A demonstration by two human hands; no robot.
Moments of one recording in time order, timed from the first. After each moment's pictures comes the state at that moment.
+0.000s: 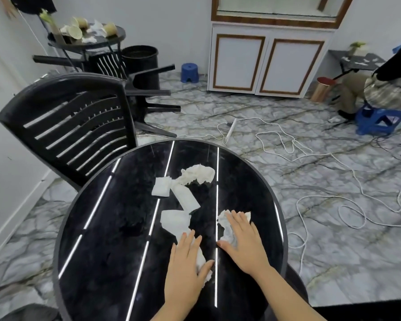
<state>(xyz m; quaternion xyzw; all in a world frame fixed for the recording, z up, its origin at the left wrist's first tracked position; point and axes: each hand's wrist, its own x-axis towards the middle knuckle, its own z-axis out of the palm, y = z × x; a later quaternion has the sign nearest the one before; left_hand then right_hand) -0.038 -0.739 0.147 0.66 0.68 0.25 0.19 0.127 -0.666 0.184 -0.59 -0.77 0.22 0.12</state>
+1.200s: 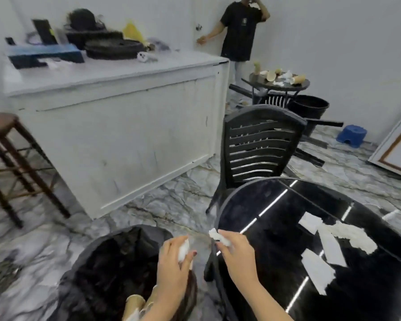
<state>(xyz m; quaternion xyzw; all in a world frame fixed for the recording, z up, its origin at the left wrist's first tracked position) -0.225 -0.936 0.215 0.25 0.83 0.50 0.03 -0.141 -0.799 0.250 -0.31 -0.82 0.43 0.20</state>
